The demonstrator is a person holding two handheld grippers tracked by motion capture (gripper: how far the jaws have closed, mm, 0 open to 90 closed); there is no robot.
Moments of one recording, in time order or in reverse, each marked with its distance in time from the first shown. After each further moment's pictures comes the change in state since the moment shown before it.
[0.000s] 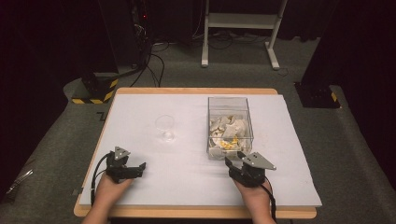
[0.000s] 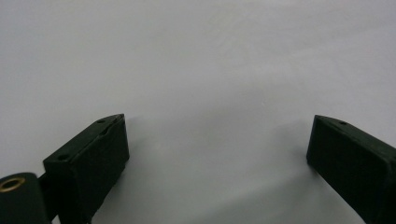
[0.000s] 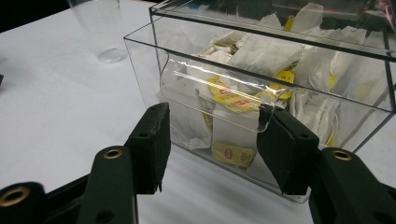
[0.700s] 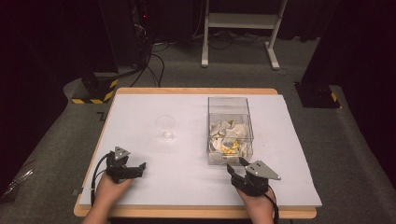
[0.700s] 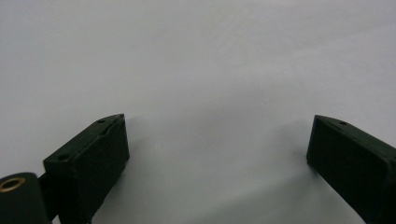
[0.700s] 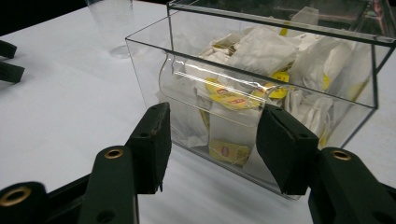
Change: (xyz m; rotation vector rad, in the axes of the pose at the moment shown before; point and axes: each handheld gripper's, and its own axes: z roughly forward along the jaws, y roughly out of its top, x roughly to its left) left arm 0.000 0.000 0.000 0.000 0.001 0.000; right arm 0.006 -0.011 -0.022 -0.016 0.004 -0.004
